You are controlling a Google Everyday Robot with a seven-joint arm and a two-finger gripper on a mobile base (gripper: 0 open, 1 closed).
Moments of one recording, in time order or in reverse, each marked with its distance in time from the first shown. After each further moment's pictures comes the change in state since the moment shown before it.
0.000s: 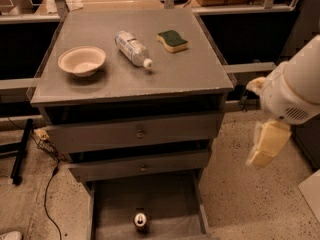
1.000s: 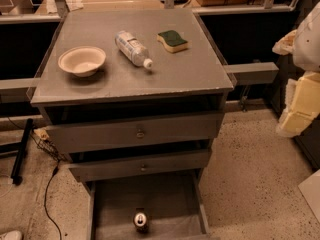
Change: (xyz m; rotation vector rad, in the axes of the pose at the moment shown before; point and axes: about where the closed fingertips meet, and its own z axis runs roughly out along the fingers) arm -0.003 -0.025 -0.091 0.030 0.067 0.027
